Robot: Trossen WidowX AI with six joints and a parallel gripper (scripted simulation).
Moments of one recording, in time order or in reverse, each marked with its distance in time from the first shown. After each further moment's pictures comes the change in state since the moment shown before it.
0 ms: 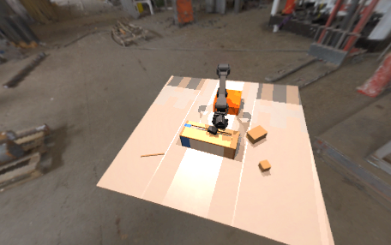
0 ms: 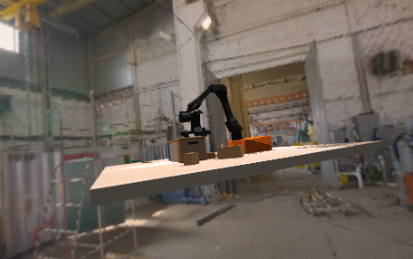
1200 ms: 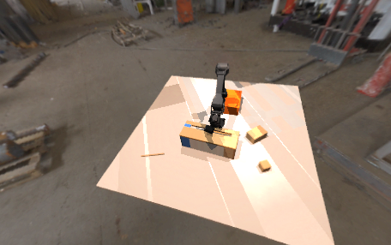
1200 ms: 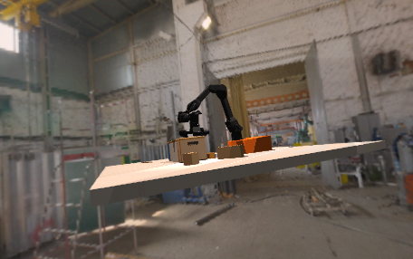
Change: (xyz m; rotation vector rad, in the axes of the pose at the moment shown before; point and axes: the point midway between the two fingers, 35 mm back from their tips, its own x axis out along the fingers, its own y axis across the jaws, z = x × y) arm 0.007 -0.001 -0.021 0.006 0.002 -0.001
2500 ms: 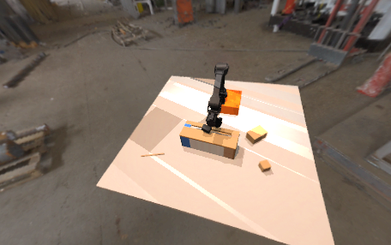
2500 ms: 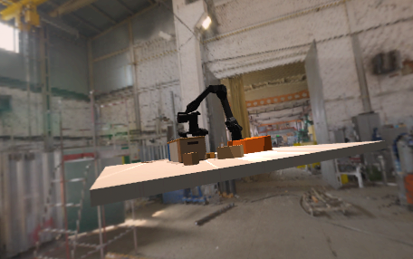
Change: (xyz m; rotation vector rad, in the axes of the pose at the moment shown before) arm 0.006 0.000 -0.019 -0.001 0.004 0.000
